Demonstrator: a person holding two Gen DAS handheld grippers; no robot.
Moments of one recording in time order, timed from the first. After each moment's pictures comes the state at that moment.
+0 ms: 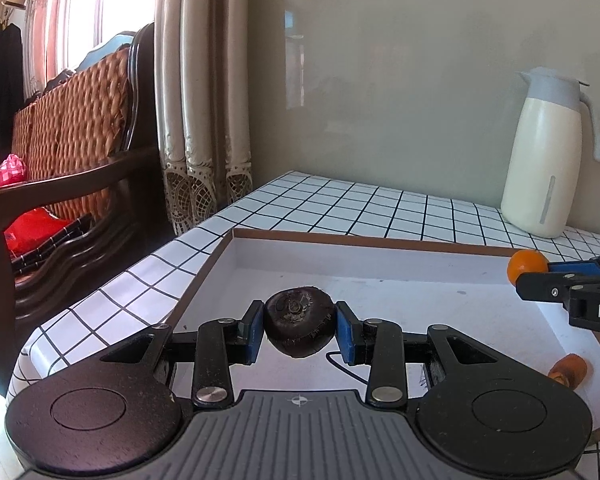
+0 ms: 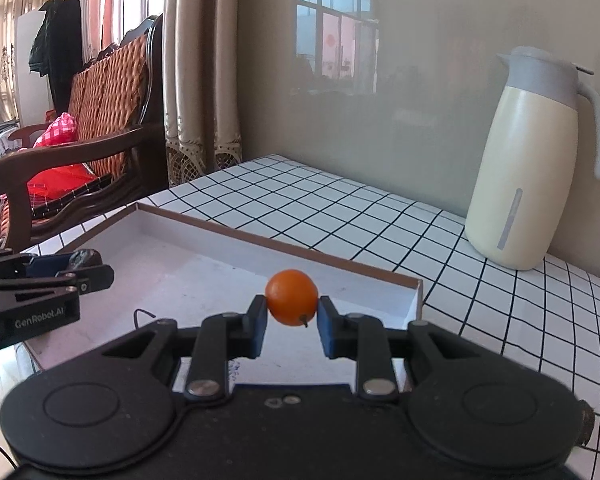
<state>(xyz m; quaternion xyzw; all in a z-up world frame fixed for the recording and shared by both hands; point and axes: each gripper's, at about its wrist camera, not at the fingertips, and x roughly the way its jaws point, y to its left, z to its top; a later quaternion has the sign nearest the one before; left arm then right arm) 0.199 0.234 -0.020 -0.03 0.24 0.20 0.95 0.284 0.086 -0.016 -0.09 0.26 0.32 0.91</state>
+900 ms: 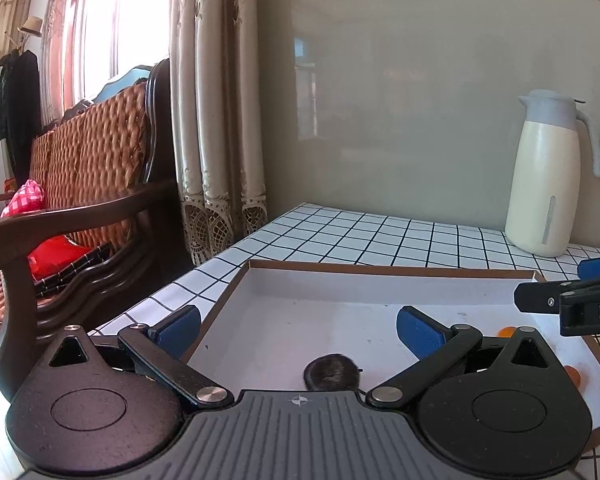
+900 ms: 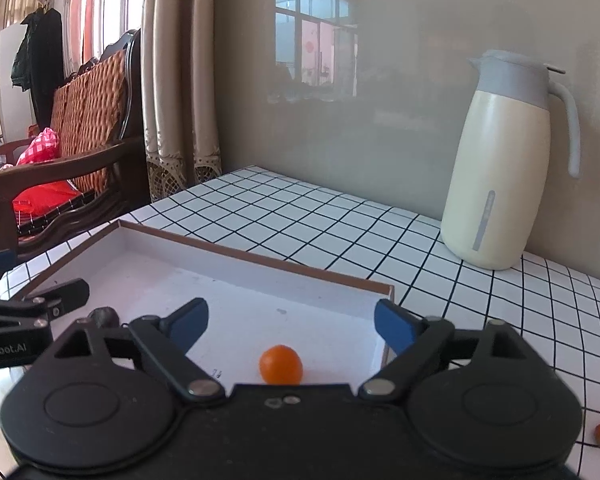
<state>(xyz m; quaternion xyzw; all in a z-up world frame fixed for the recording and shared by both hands) 0.175 0.218 -0.004 -0.01 0.20 0.23 0.95 0.284 0.072 -0.008 -0.07 0.25 0.29 0.92</state>
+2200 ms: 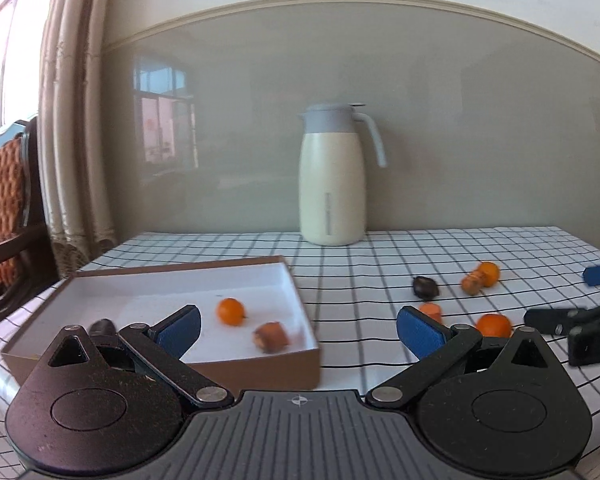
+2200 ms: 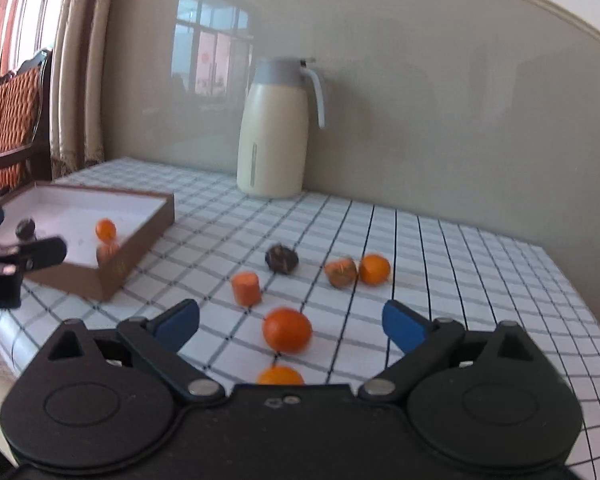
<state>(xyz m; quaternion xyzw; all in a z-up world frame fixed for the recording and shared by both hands) 0.103 0.022 -0.003 0.03 0.16 0.04 0.99 0.153 -0.150 -0.019 -0.08 0.24 0.13 0.96</state>
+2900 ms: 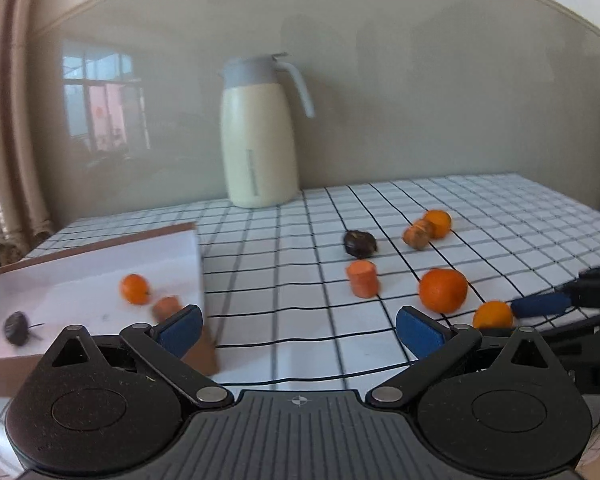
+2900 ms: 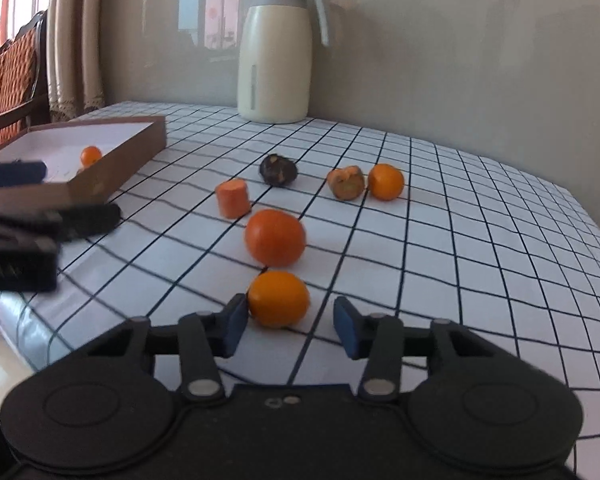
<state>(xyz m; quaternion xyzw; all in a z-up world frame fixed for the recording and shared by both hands) 0.144 -0.032 -0.038 0.07 0.21 -0.03 0.97 0.177 -0.170 -0.075 -0.07 0.31 0.14 0.94</state>
